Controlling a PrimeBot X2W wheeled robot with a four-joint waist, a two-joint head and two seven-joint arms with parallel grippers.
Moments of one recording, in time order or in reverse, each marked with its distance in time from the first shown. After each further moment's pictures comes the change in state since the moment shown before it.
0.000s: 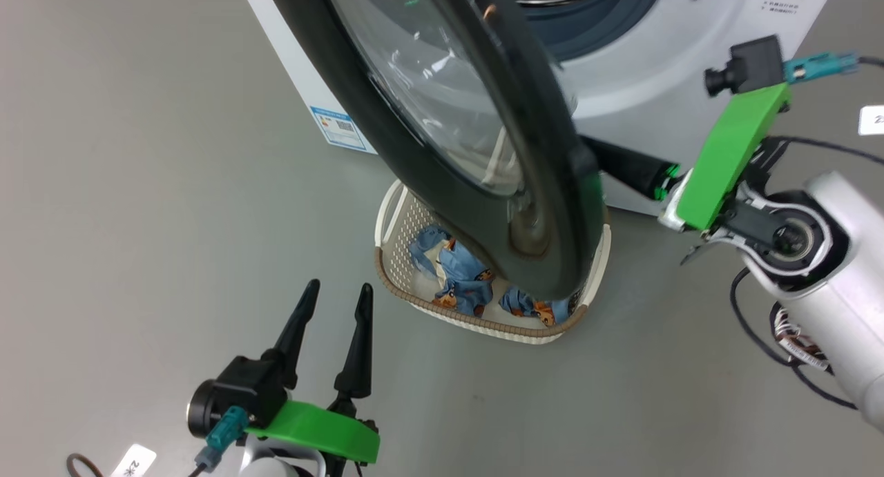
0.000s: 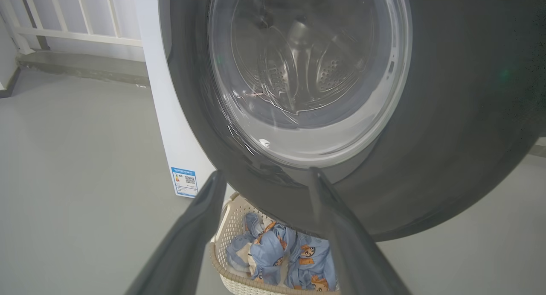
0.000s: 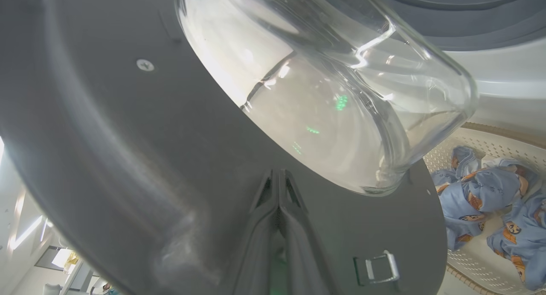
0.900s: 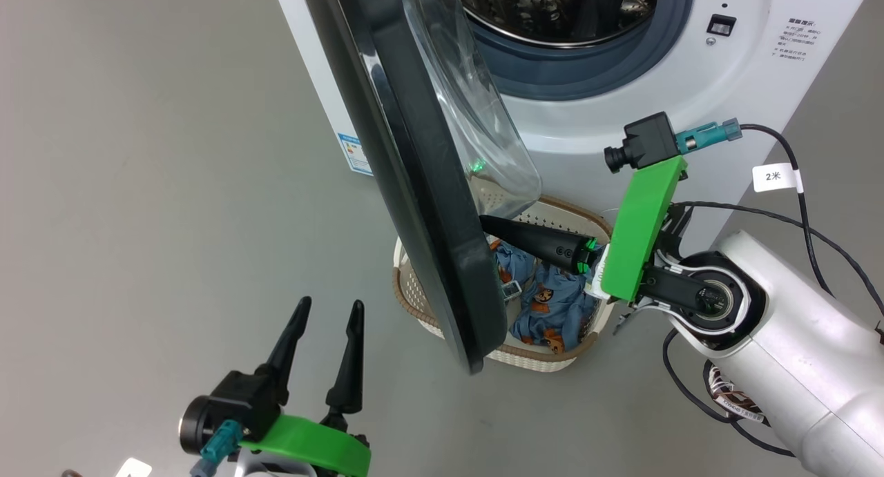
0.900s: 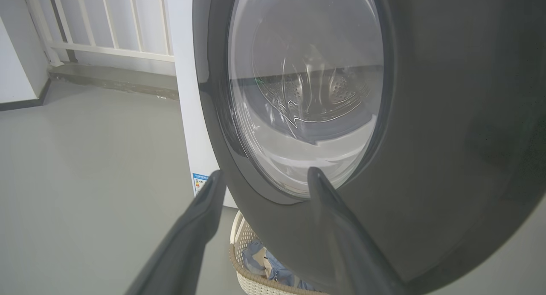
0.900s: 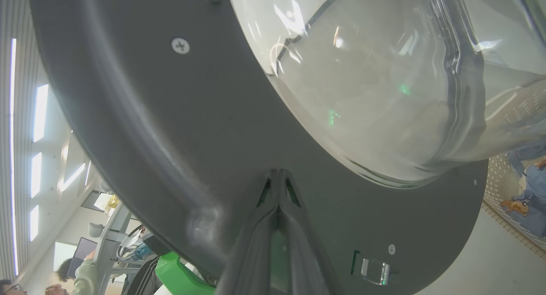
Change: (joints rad) left arm 0.036 0.002 0.031 0.012 0.028 -0.023 0.000; right arm 0.084 0.108 0.074 -0.050 0.009 0.000 0.034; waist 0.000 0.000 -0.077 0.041
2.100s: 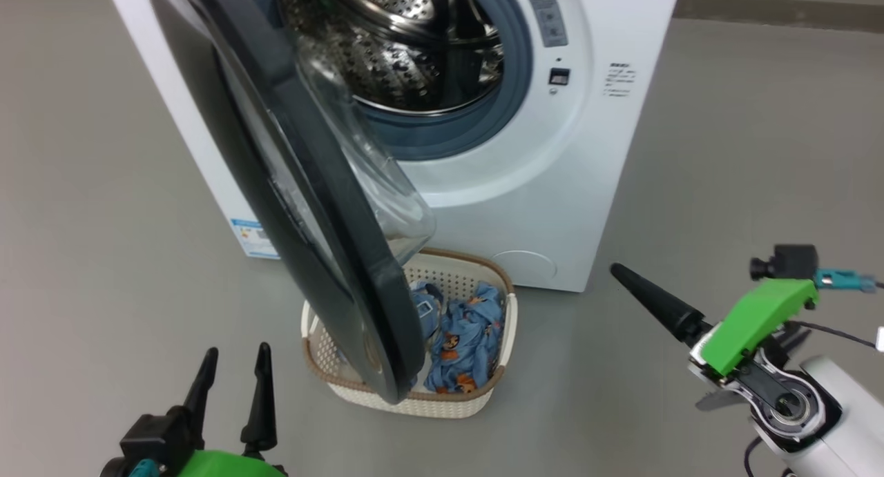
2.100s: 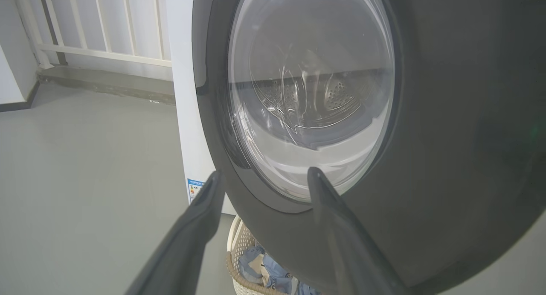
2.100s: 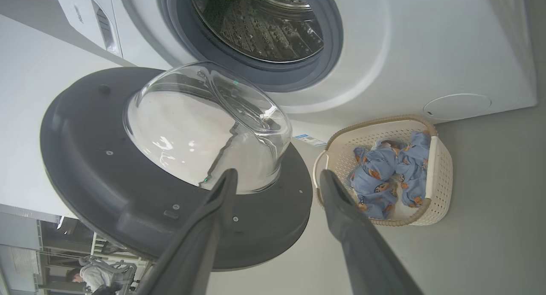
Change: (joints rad) left arm 0.077 0.001 0.252 0.076 0.064 -0.076 0.000; right arm 0.343 -0.091 -0.172 0.070 -0.005 0.000 -0.294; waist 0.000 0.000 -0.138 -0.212
